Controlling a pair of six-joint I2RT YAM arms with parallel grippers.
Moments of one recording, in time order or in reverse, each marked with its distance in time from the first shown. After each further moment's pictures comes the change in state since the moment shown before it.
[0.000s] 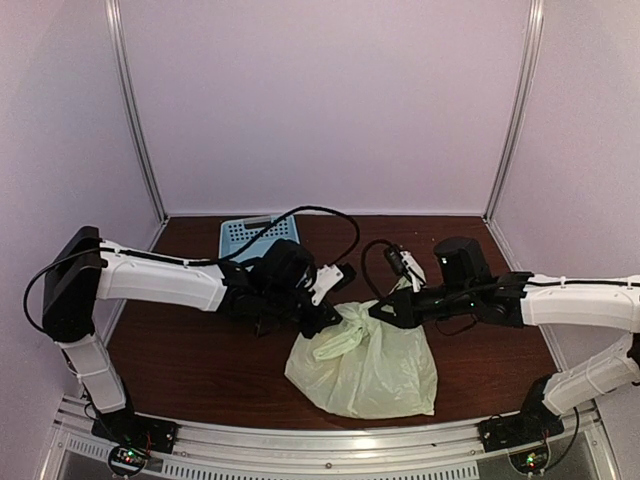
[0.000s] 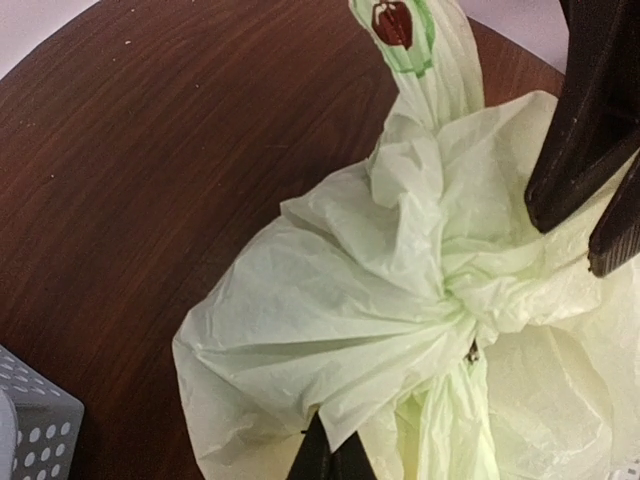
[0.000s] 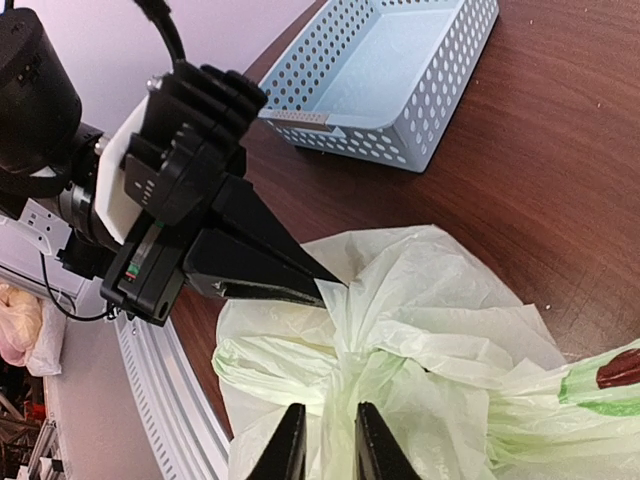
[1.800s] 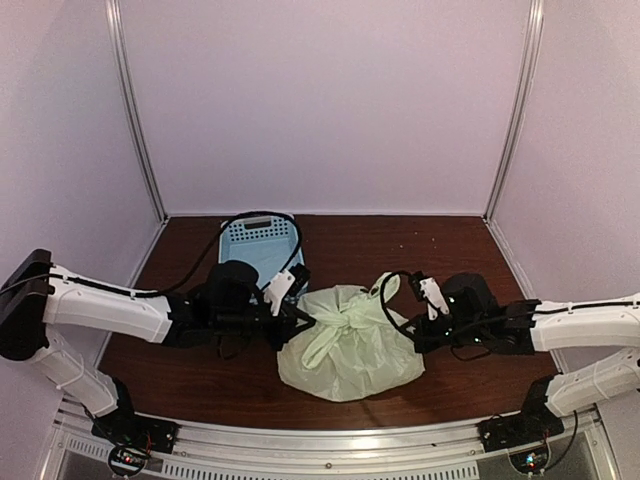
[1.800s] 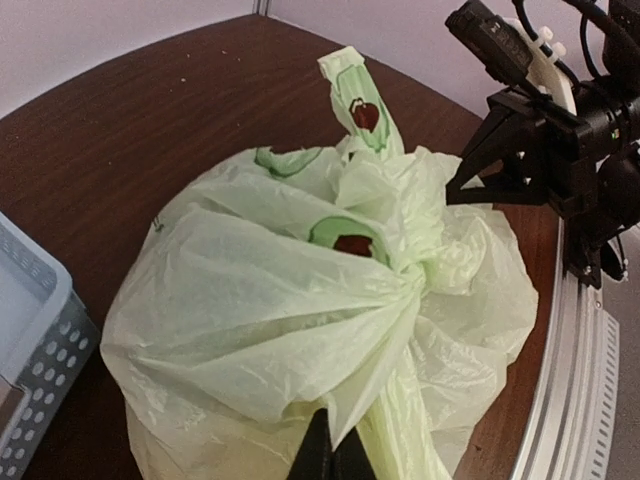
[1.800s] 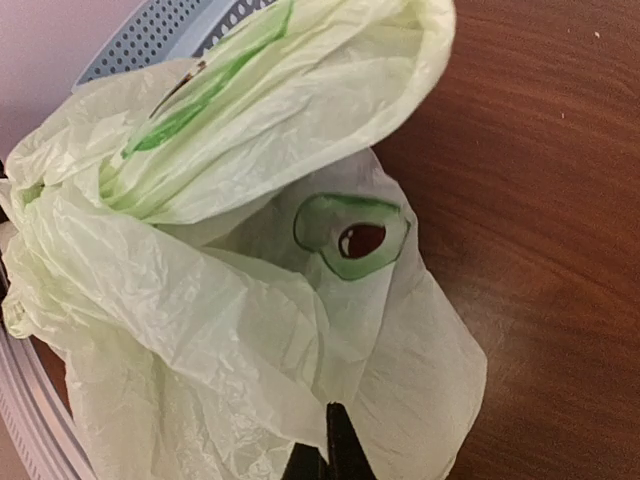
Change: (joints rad) left arm 0.005 -0.326 -0.404 0.364 -0.057 -0.157; right arm 0.061 -0.111 -0.172 -0.035 0.421 -0.018
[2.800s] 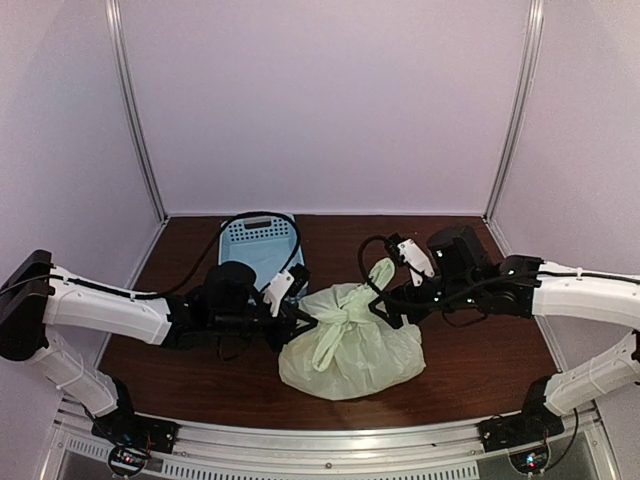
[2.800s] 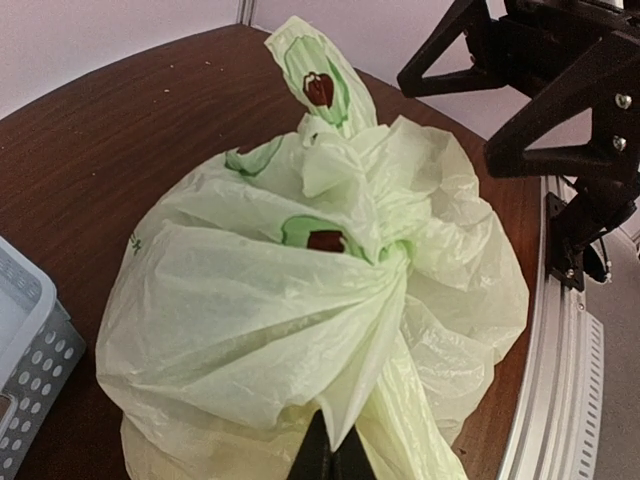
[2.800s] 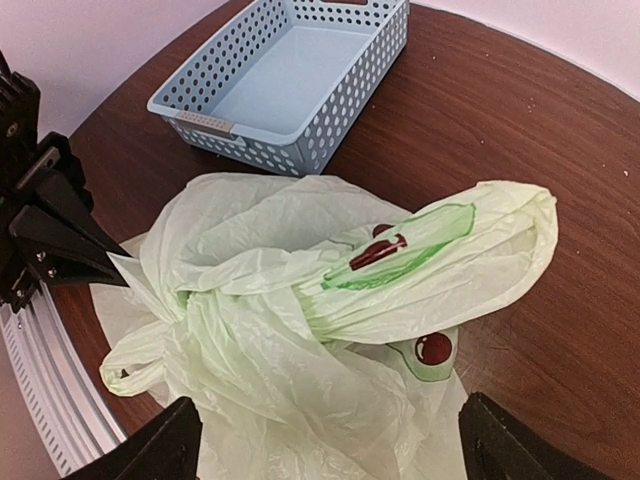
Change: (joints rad) left arm -0.002 0.009 -0.041 0.049 0.055 -0.013; right arm 0.042 0.061 0.337 -0.277 -0.012 -0.154
